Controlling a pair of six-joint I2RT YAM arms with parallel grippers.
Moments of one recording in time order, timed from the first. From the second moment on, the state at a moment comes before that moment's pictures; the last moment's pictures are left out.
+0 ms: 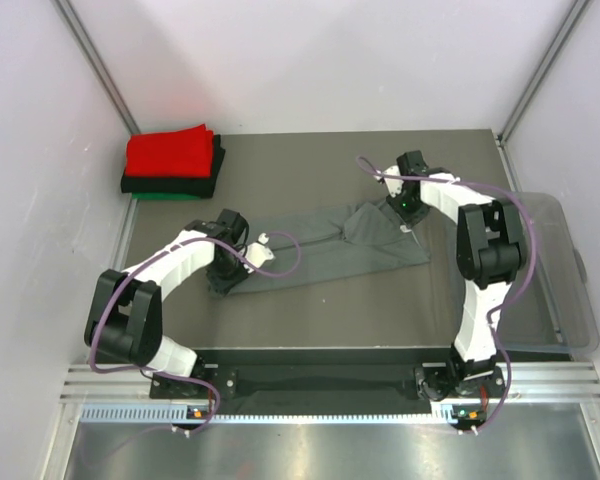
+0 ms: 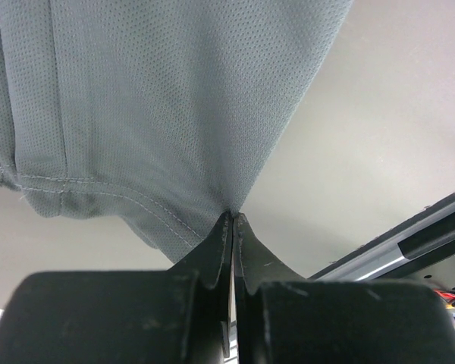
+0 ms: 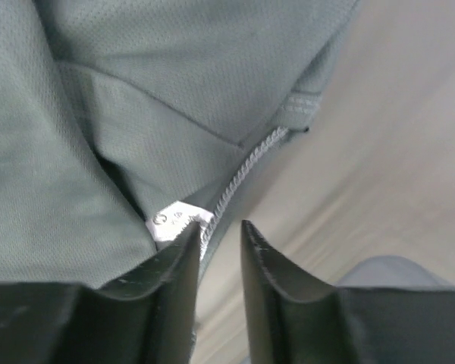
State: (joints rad) left arm -0.34 1.48 0.92 -0.92 0.05 0.64; right arm 0.21 2.01 1.45 -0.64 0.09 -0.42
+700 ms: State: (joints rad) left arm -0.44 1.49 0.94 -0.95 0.07 0.61; right arm 0.19 2.28 1.89 -0.89 0.03 -0.41
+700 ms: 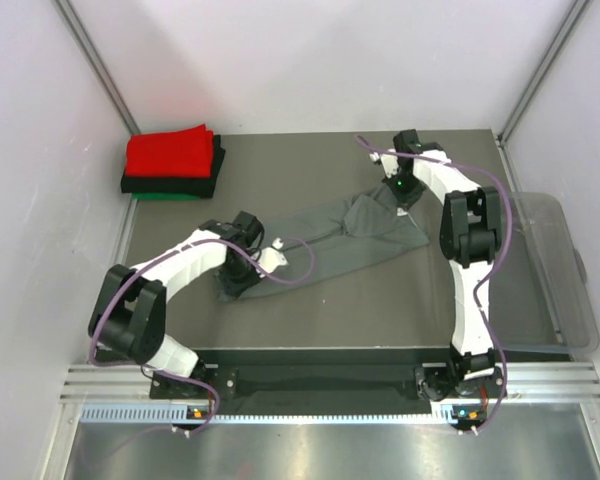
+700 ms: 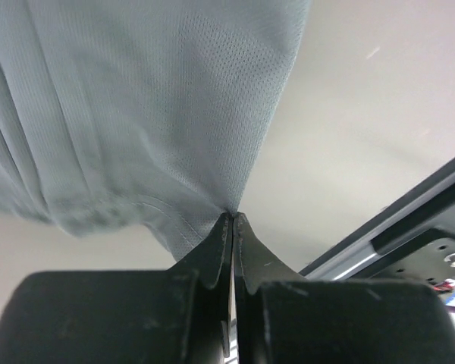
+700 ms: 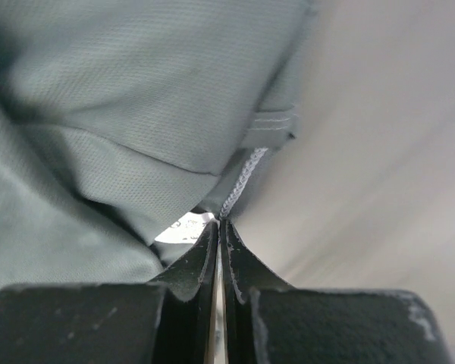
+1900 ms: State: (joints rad) left arm -1.01 1.99 1.43 -0.95 0.35 0.53; right arm 0.32 2.70 2.42 -0.25 0.06 -0.51
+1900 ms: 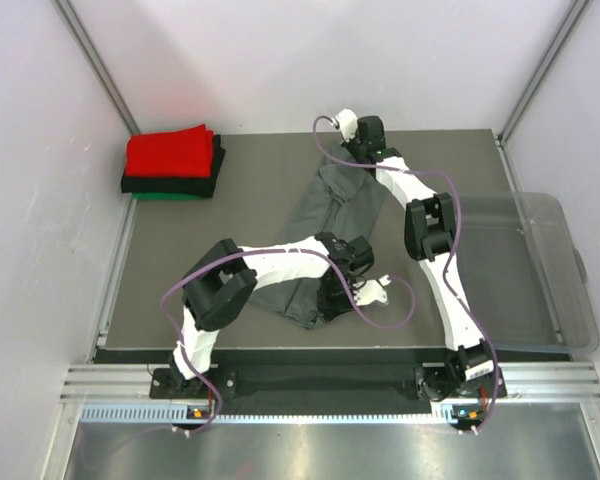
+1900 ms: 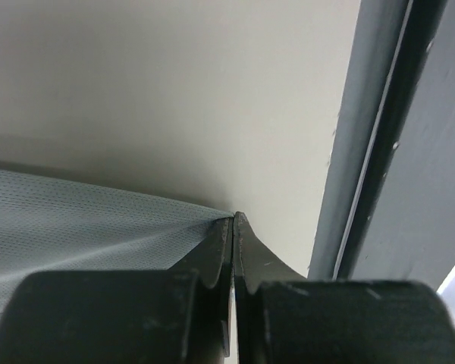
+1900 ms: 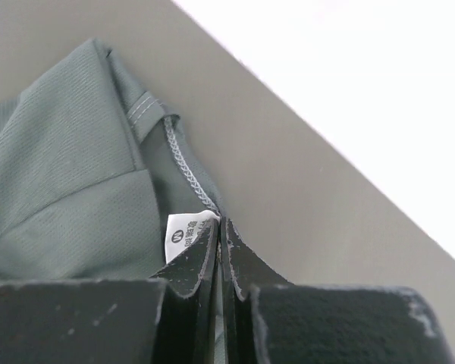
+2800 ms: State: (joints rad) left arm -1.05 2.06 1.74 -1.03 0.33 0.45; right arm 0.34 2.60 2.20 0.09 0.17 -0.55
